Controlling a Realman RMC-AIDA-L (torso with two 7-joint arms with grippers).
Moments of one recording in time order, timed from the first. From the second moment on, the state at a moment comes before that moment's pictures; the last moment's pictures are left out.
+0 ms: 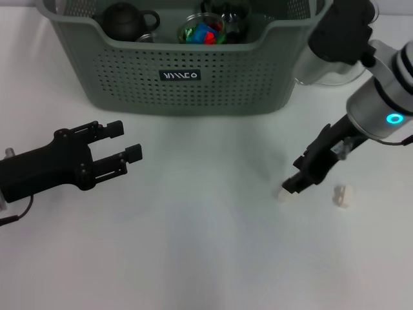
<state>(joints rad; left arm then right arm) -0.40 -2.14 0.18 0.62 2.24 1.77 -1.17 0.76 2.10 -1.43 -1.08 -2.53 -1.56 2.39</state>
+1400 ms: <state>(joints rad) -0.40 -2.15 0.18 0.62 2.25 1.75 -1.16 0.77 2.10 -1.64 -1.05 -2.55 -1.46 2.69</state>
